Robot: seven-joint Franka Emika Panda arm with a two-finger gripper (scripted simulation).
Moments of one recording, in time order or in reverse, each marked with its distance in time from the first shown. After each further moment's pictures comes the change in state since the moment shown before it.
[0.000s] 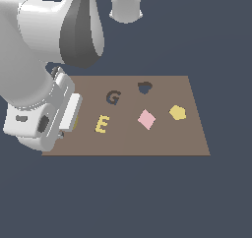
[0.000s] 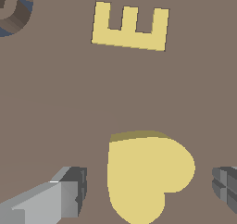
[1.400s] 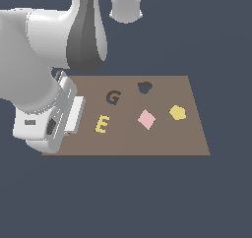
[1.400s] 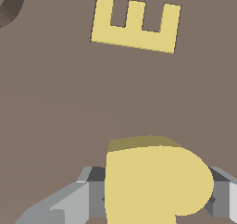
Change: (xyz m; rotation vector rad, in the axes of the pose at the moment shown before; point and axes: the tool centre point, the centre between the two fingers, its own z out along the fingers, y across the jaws) arm 0.006 0.001 0.012 0.002 0.000 -0.039
